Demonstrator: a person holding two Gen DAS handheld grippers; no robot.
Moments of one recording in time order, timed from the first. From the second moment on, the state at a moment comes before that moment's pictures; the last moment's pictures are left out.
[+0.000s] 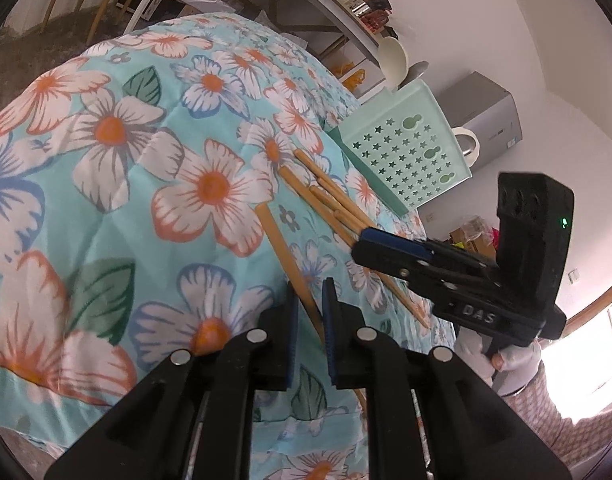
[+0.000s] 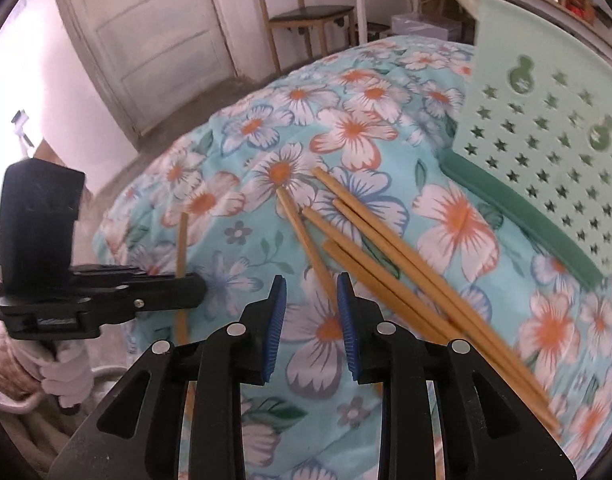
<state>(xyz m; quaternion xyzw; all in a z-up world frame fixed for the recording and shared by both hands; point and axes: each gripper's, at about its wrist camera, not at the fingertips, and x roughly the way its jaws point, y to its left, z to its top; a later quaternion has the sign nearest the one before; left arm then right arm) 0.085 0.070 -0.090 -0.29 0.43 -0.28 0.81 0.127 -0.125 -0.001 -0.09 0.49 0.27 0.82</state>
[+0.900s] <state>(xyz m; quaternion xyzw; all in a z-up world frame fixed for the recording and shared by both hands) 0.084 0.072 -0.092 -0.29 0.43 -0.28 0.81 0.150 -0.084 0.017 -0.14 0.46 0.27 0.83</state>
